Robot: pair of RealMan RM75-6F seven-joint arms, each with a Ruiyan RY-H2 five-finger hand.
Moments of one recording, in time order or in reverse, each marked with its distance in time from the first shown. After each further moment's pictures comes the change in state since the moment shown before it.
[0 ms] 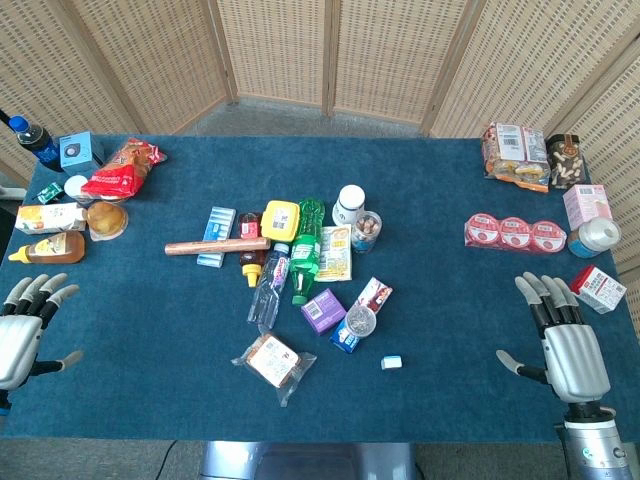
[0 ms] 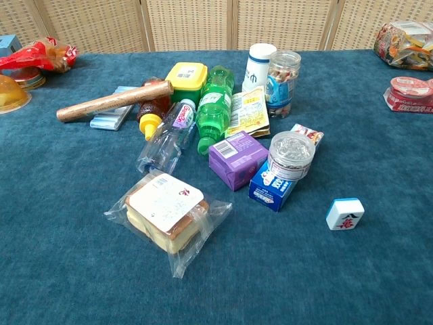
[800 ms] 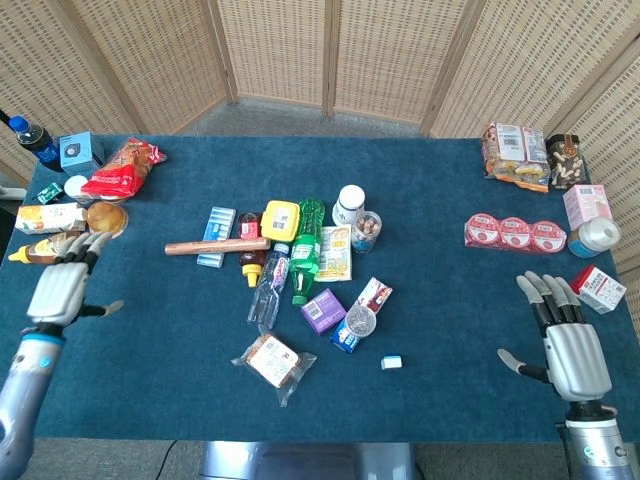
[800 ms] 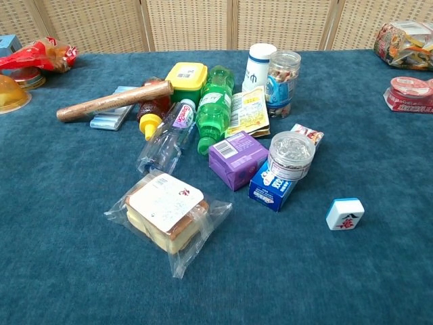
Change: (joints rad) left arm -0.235 -0.243 -0.186 0.227 -0.245 -0.279 0.006; right arm 0.001 0.005 0.005 0.005 0.008 -0.003 0.013
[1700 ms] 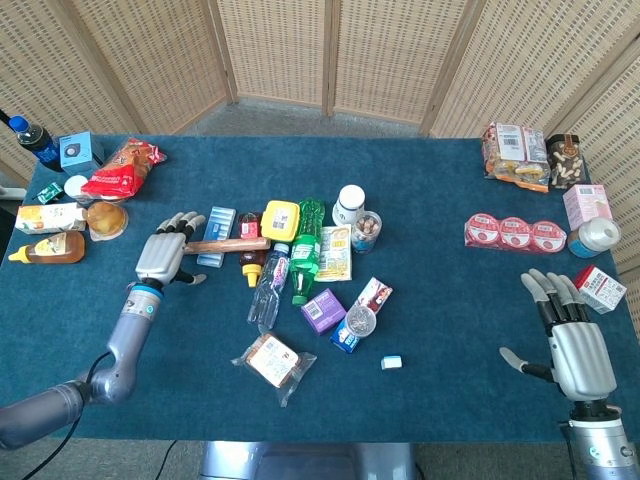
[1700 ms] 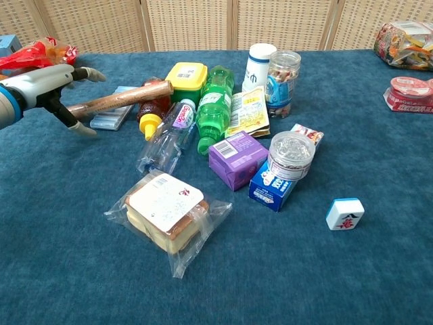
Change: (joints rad) left arm -0.303 -0.355 -0.100 0.292 -0.239 -0.237 0.185; right arm -0.001 0.009 0.004 0.011 -0.014 0.017 0.057
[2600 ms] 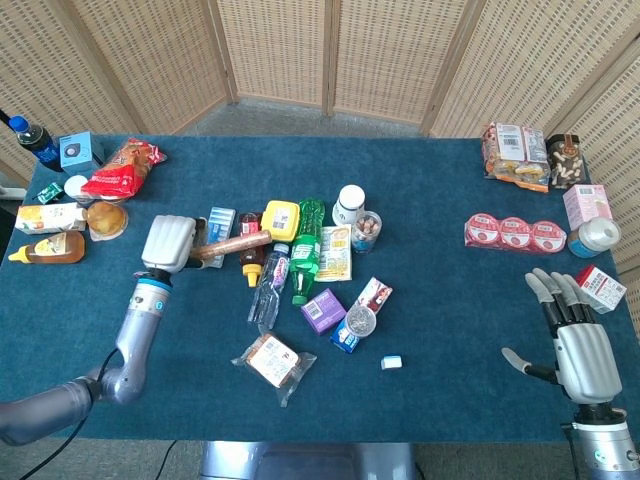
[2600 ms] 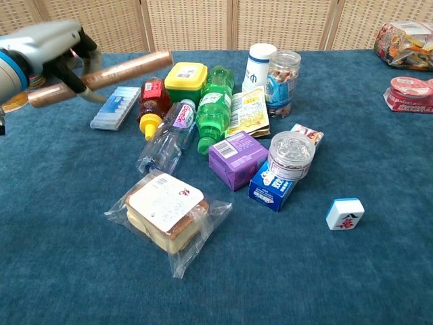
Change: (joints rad) left arm -0.026 0.033 -0.019 -0.111 0.093 0.205 0.129; right arm -0.007 0.017 -0.002 -0.020 -0.014 0.017 0.011
